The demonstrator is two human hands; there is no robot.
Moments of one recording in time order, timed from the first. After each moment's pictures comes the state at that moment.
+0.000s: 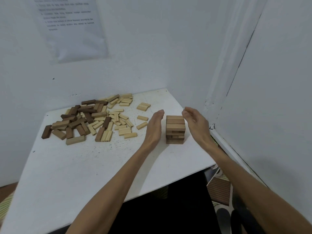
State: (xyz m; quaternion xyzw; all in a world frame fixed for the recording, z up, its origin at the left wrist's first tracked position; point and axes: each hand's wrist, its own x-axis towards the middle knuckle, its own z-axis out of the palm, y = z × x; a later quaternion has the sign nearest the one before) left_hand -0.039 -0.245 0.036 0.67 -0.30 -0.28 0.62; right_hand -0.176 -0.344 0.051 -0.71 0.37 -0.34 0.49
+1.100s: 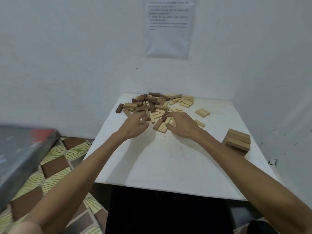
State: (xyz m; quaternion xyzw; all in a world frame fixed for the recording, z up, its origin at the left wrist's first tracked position) left_hand 0.126 -0.022 0.048 0.89 -0.33 -0.05 0.30; right_hand 0.011 -0.235 0.074 -0.98 0.06 -0.04 0.20
